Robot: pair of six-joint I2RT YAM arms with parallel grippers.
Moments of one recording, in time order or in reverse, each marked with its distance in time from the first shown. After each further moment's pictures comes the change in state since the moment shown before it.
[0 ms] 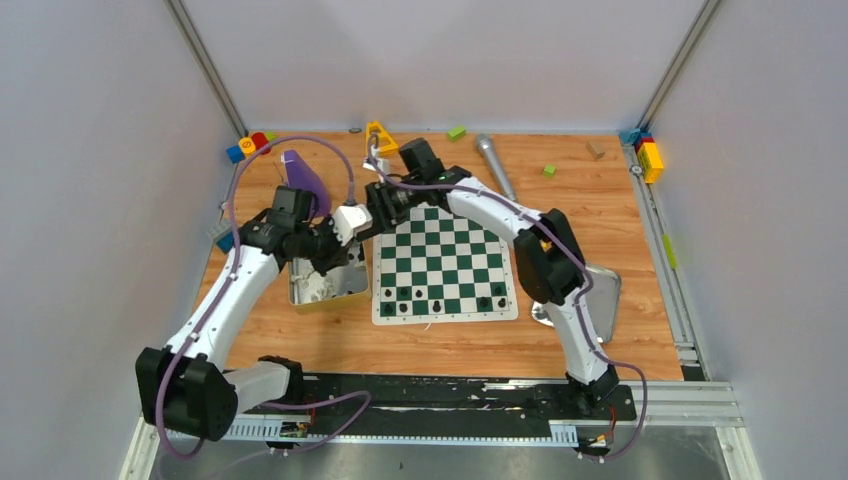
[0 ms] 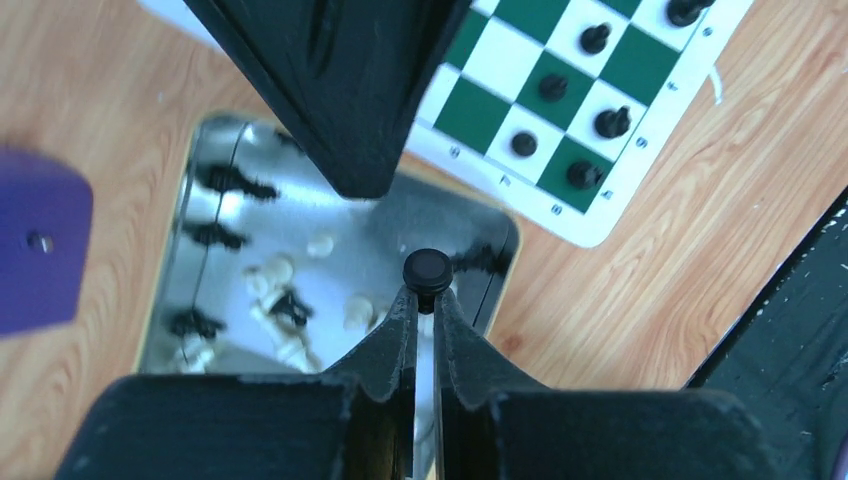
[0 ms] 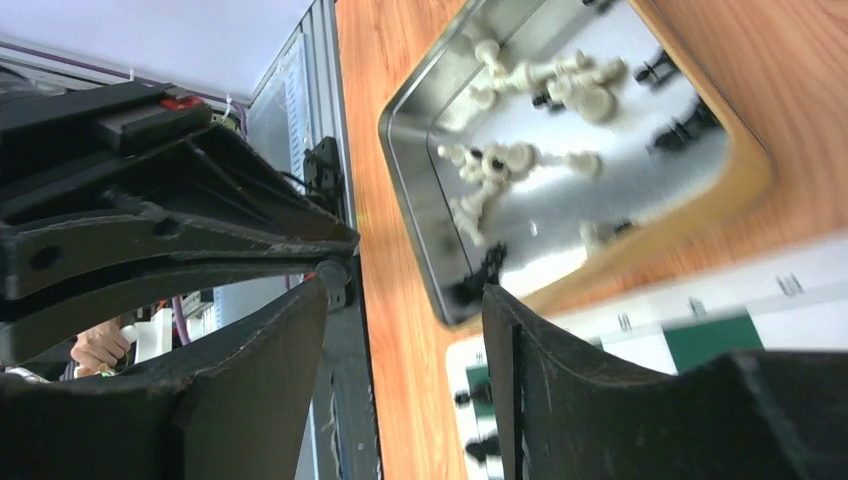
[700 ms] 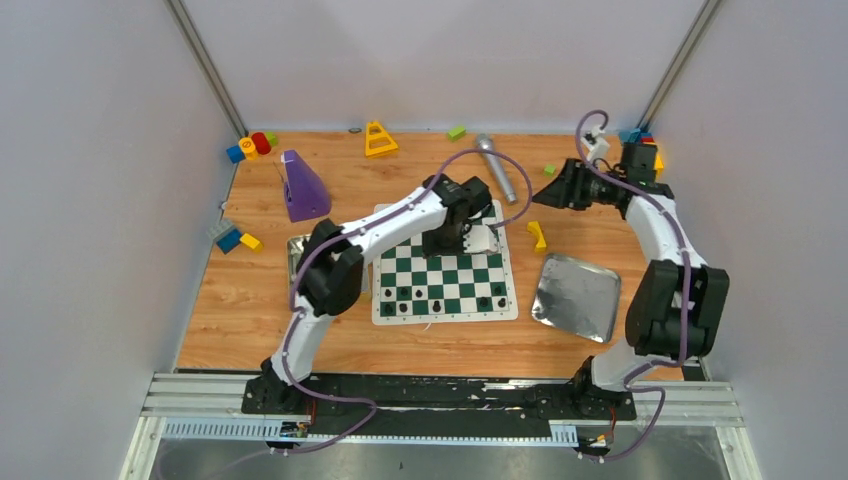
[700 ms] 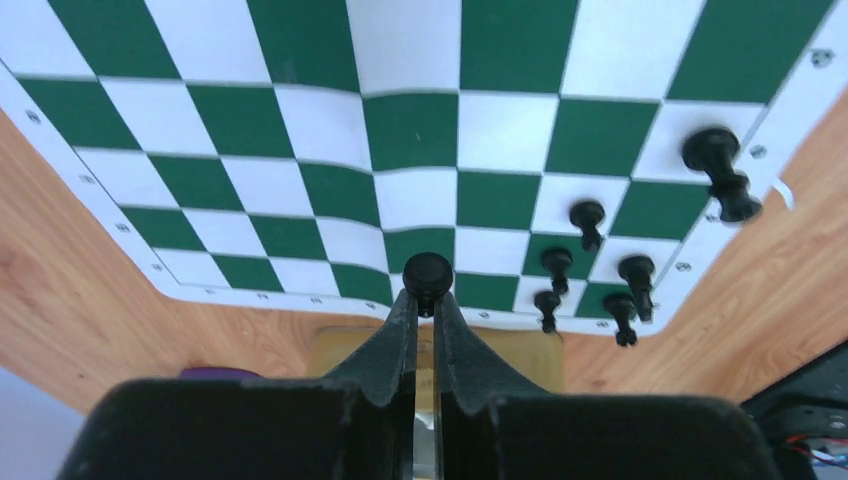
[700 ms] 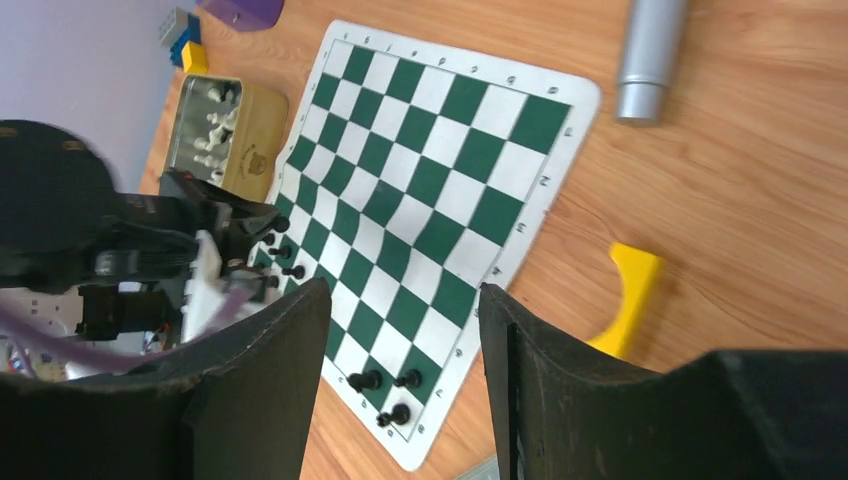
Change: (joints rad) left arm -0.661 0.943 0.888 -0.358 -0.526 0.001; right arm -0.819 -0.659 -0.726 -0.064 0.030 -0.288
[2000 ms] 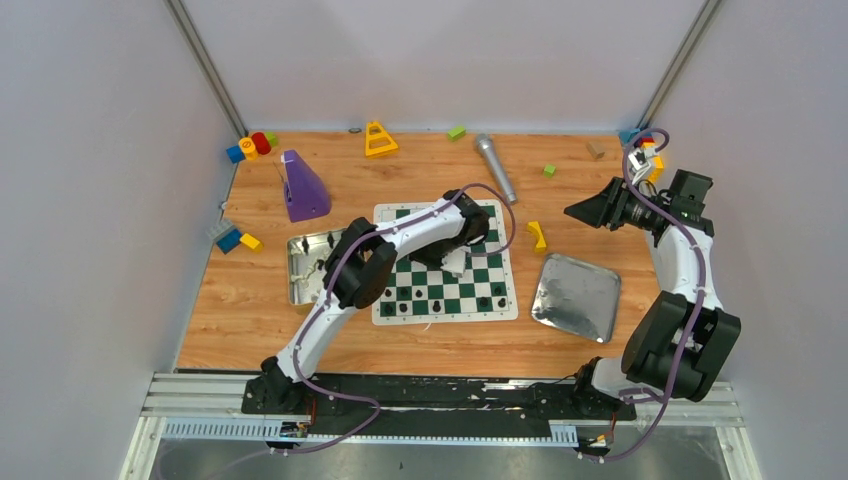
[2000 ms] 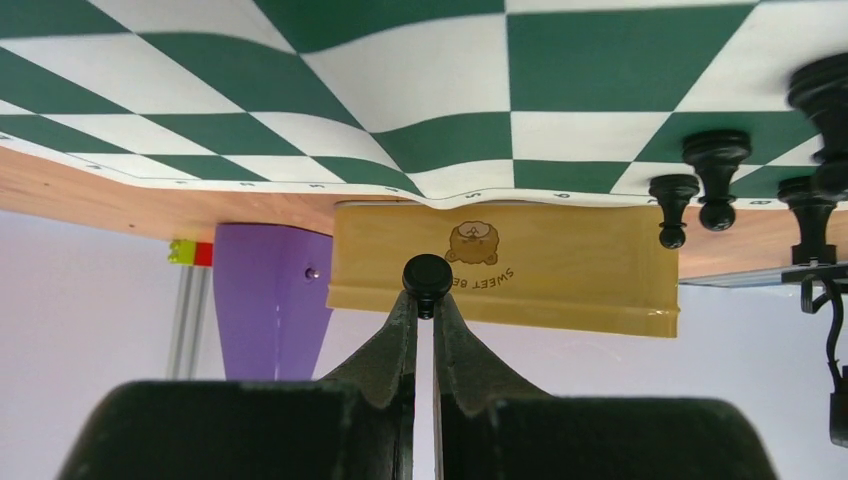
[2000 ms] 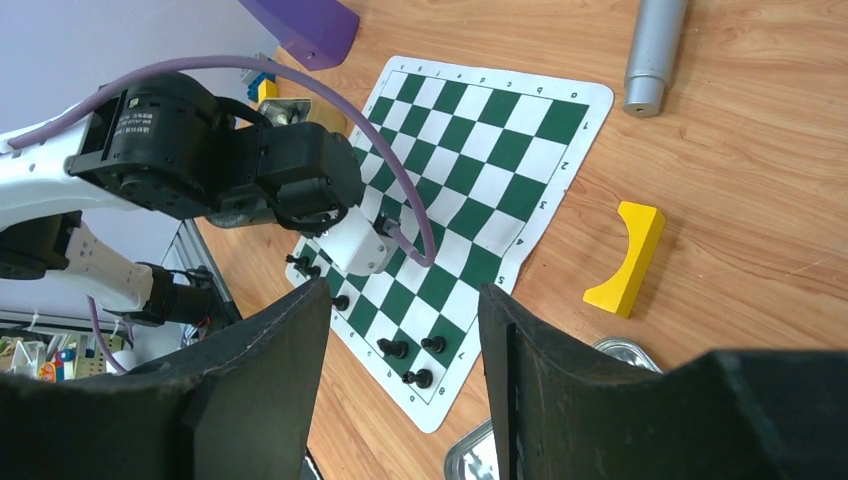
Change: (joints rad) left arm -0.044 0.332 0.197 -0.365 -0.439 0.043; right arm -0.317 -0.248 -0.203 -0.006 -0.287 -0.092
